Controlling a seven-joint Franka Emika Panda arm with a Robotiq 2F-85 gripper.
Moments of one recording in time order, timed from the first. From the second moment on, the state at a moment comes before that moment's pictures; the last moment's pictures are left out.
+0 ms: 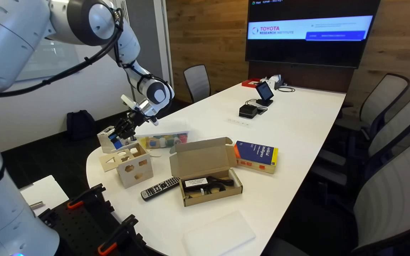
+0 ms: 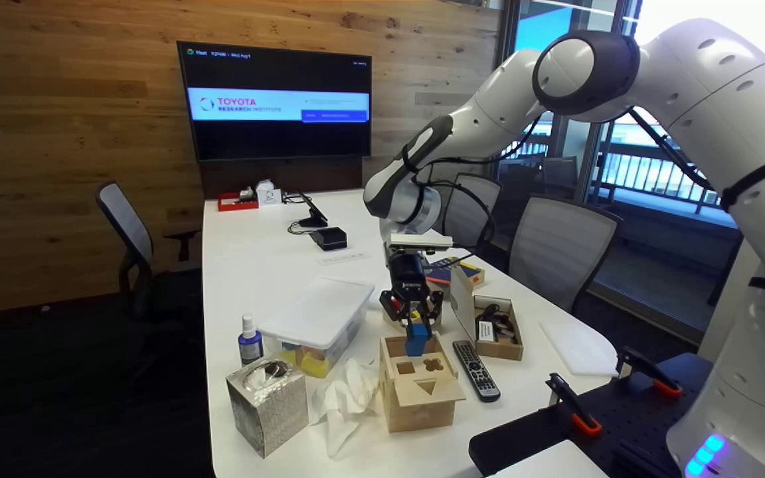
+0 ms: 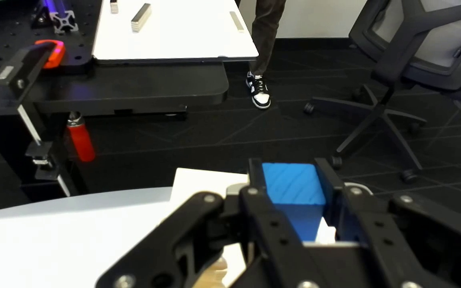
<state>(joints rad) 0.23 0.81 0.12 -1.67 0.45 1.55 0.28</state>
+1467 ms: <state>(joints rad) 0.23 0.97 0.14 -1.50 0.45 1.46 0.28</state>
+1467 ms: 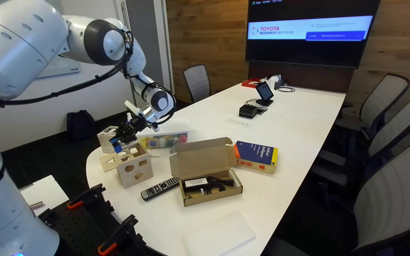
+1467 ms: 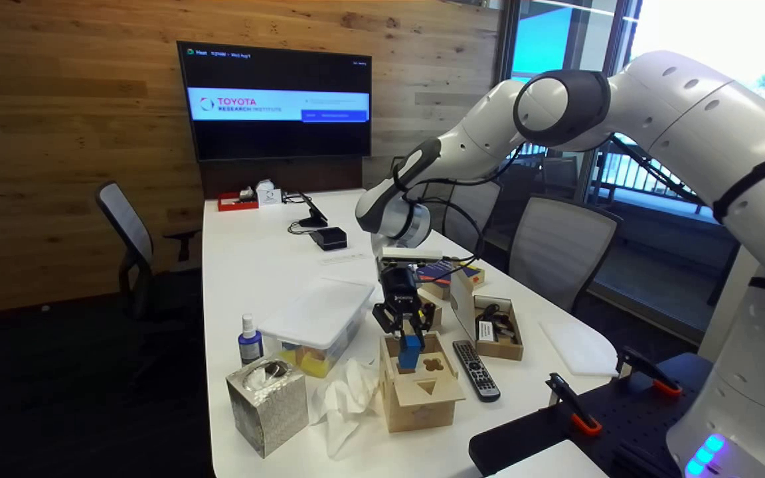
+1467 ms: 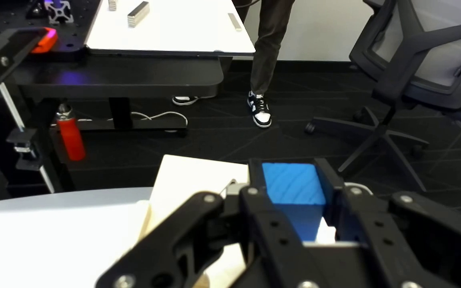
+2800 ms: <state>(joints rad) 0.23 1.06 0.14 -1.40 0.44 1.40 0.28</state>
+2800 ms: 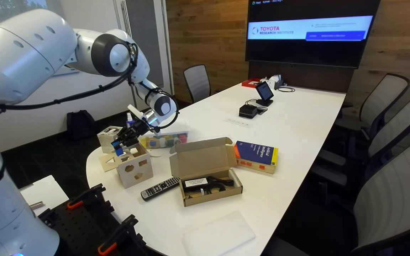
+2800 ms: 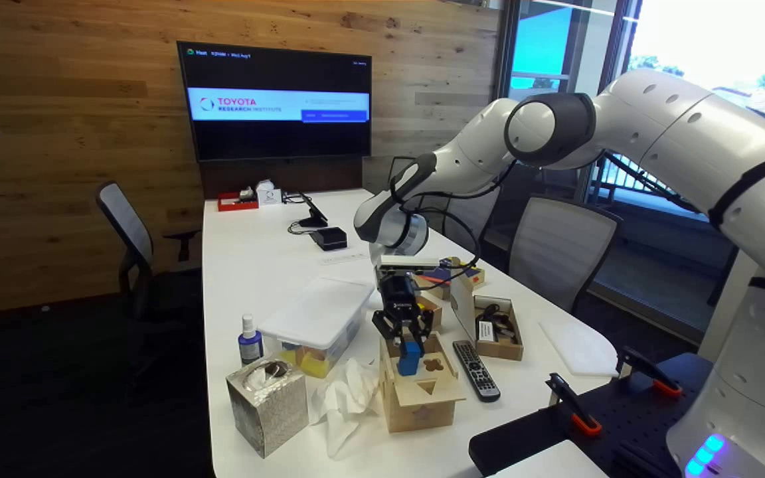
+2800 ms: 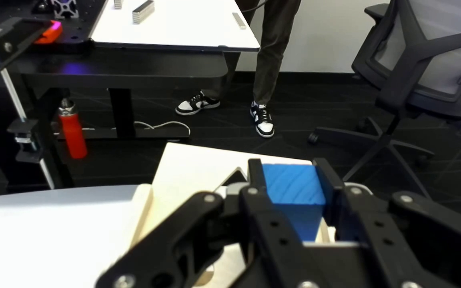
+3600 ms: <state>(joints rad) 0.23 1.08 0.14 -1.34 0.43 1.36 0.30</state>
